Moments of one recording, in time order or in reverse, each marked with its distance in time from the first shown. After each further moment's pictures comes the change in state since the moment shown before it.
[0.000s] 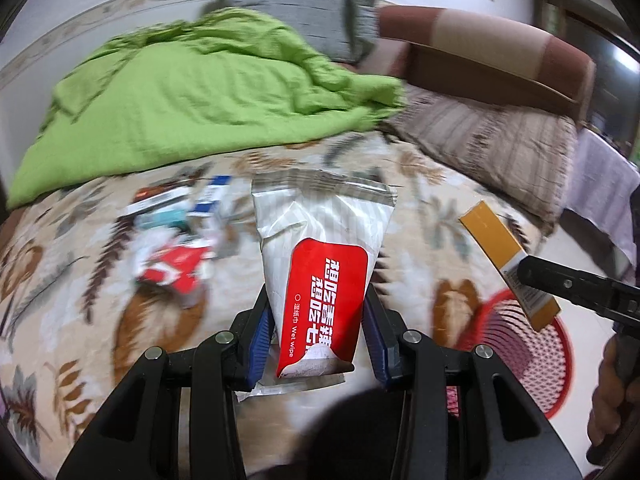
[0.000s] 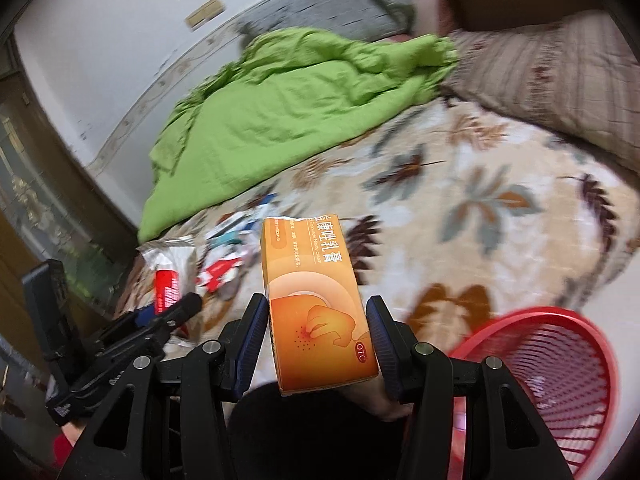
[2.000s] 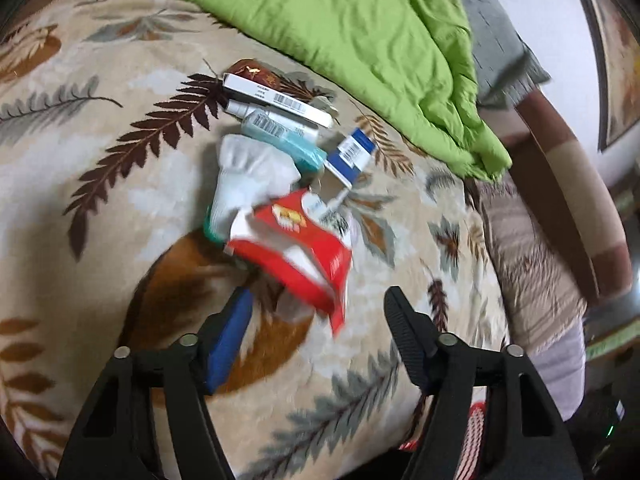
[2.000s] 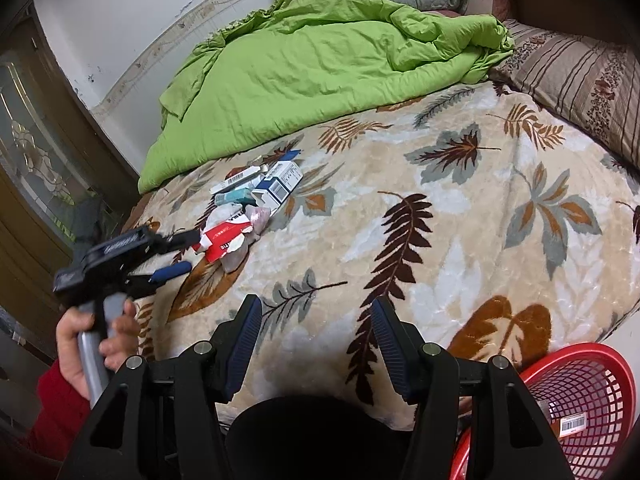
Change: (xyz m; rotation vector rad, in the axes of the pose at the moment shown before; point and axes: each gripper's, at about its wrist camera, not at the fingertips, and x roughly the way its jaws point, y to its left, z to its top) left arm 0.086 0.211 -0.009 -0.712 0.154 -0.128; right arm 0.091 0.056 0.005 -0.155 0.157 0.053
